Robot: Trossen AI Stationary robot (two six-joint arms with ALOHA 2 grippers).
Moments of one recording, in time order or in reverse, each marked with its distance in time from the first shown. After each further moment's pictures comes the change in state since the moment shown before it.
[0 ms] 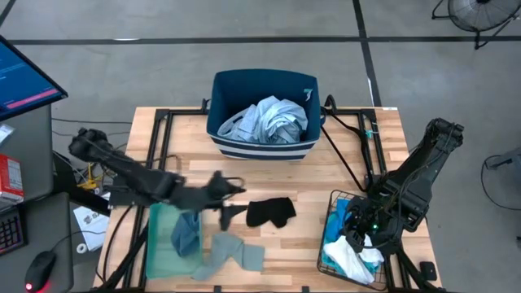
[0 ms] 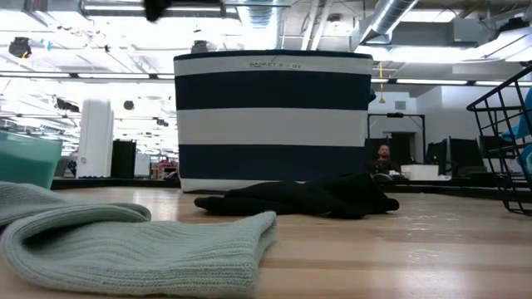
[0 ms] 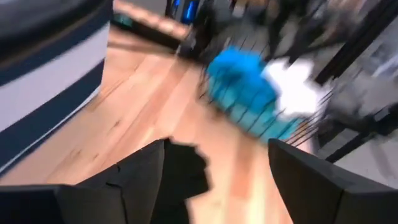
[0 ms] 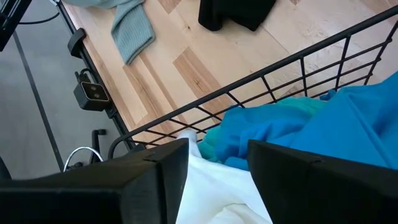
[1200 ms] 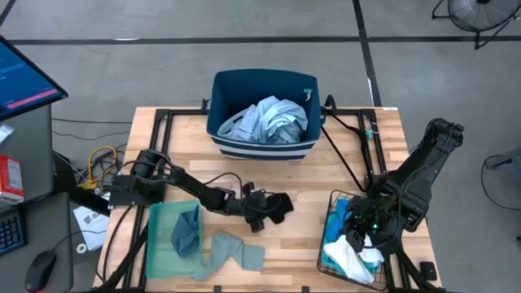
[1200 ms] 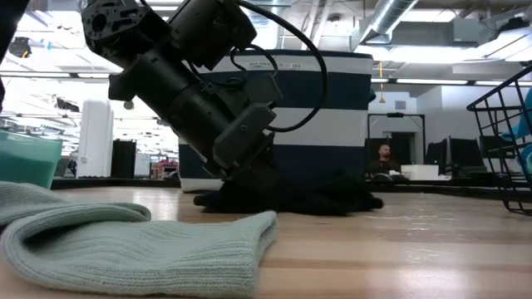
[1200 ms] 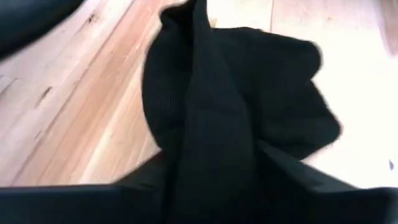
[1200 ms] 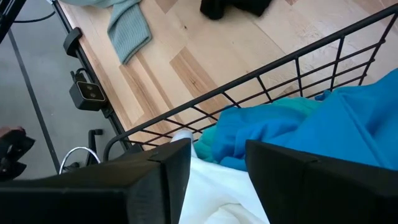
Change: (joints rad) left arm 0.192 0.708 0.002 0.404 0.186 0.217; right arm 0.000 0.000 0.000 -0.013 0.000 -0.001
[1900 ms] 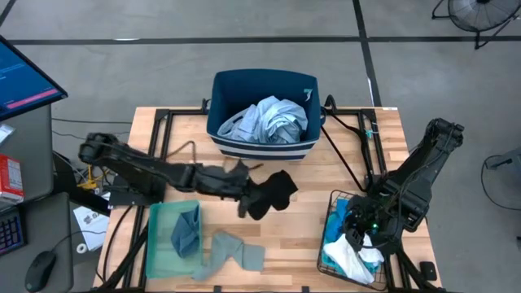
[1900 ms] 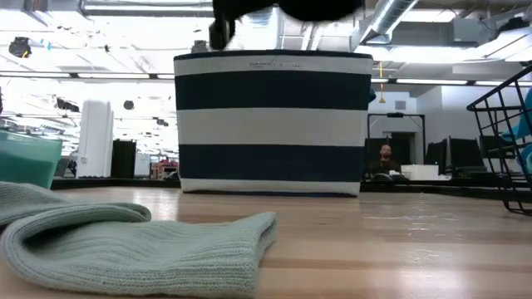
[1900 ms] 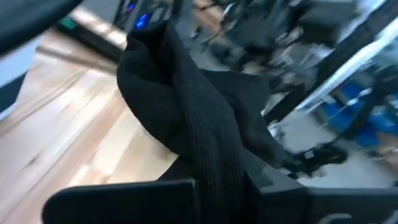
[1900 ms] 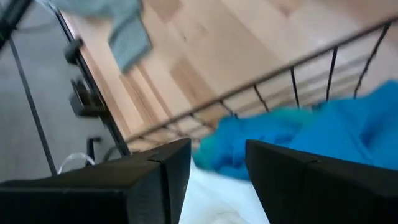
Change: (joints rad) left arm 0.027 -0.543 -0.003 -0.016 0.189 -0.254; right arm 0.000 0.000 0.000 -0.005 0.039 0.001
